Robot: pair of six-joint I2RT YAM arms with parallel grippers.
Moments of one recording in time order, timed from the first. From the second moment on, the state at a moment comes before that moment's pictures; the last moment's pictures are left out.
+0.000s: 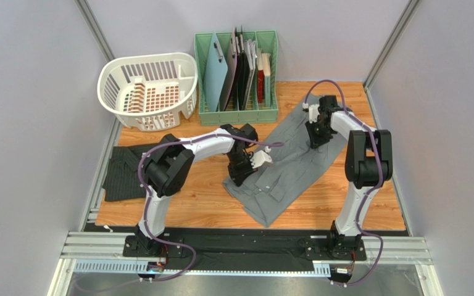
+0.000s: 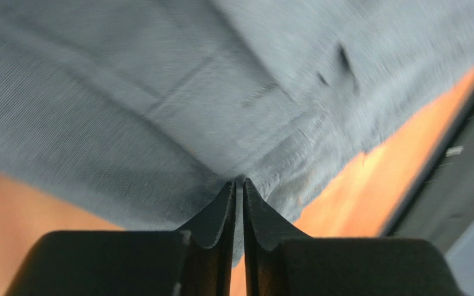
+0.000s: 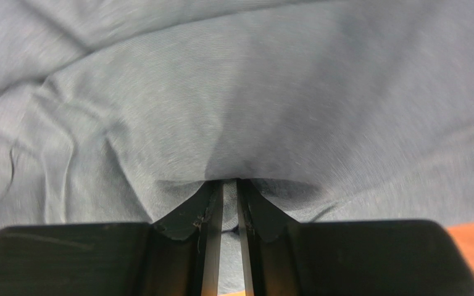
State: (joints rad) left arm -0.76 2.07 1.50 -0.93 0.41 0.56; right arm 0.01 1.96 1.35 -0.63 -0.12 -0.30
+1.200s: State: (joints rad) left arm -0.85 2.16 1.61 -0.85 0.55 0.41; right arm 0.00 1.88 1.24 -0.75 -0.16 -0.40
